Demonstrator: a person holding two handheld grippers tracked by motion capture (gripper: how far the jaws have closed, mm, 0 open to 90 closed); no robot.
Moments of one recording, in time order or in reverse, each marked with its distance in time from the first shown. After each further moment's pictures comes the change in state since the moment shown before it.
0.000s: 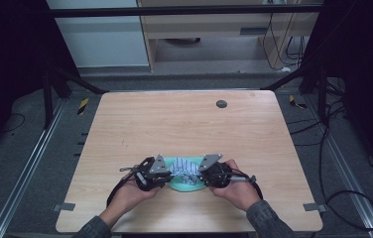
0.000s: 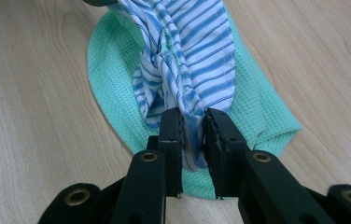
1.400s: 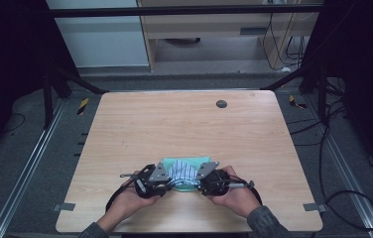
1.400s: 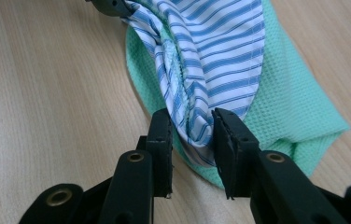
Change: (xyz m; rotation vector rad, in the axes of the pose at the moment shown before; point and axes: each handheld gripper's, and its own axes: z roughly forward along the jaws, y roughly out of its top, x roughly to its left) left arm -0.015 -0.012 0.004 0.020 -0.047 0.026; right arm 0.018 -0.006 0.004 0.011 0.047 -0.043
